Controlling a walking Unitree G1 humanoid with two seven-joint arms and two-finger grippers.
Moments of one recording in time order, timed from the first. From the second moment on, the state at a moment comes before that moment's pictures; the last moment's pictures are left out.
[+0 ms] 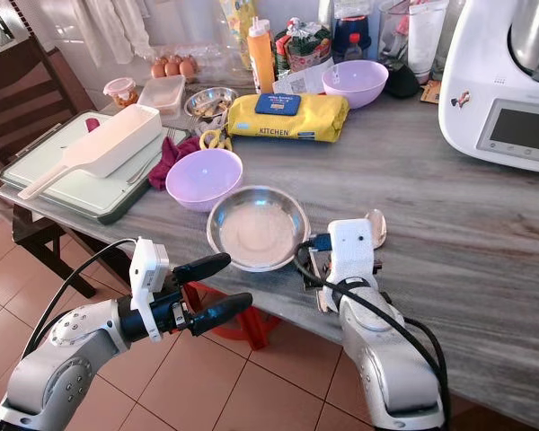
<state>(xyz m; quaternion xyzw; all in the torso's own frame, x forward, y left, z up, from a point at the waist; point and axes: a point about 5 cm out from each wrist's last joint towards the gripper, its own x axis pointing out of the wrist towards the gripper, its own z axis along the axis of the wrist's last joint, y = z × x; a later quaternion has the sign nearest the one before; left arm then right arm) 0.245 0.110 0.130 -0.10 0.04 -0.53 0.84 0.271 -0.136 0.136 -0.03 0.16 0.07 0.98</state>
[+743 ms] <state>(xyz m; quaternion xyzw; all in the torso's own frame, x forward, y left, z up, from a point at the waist) 0.246 0.109 0.132 -0.10 0.03 -0.54 0.84 0.289 -0.177 0.178 -0.08 0.06 -0.02 0.99</state>
